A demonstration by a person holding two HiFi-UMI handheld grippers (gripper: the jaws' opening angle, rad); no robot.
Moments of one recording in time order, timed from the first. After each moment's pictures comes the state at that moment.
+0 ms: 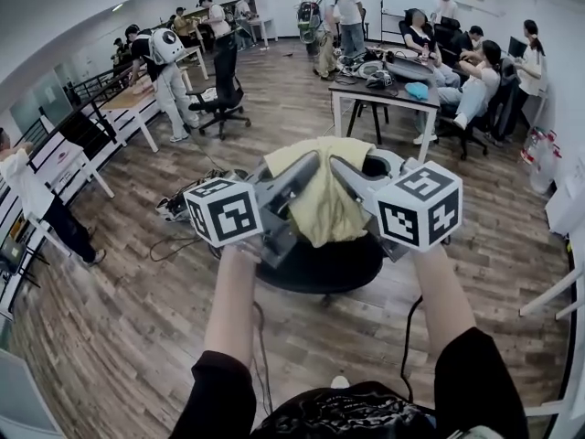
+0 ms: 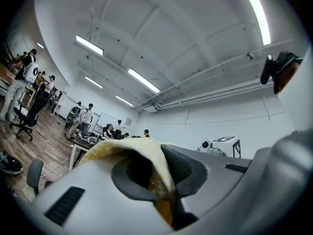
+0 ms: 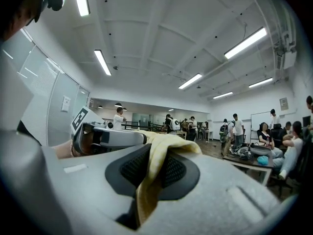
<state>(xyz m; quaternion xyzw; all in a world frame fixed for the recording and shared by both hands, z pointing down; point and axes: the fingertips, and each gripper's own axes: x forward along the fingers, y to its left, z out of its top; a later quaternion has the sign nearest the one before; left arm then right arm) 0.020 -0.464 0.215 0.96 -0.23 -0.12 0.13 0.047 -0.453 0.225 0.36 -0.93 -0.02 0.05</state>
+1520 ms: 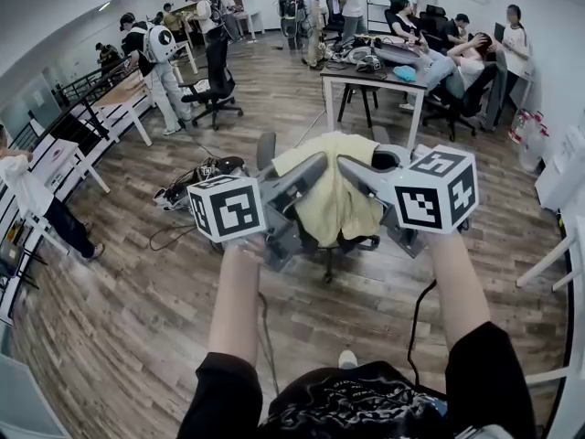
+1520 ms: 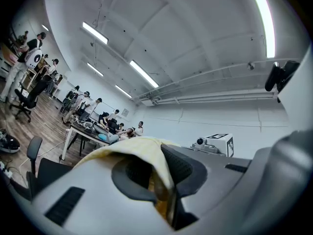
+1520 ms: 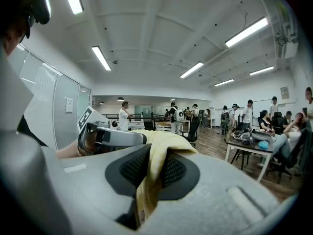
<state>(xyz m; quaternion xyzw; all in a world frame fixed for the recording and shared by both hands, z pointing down) 0.003 -0.358 0.238 0.96 -0.20 -0.10 0.18 0.027 -0.347 0.245 0.35 -0.93 0.04 0.09</state>
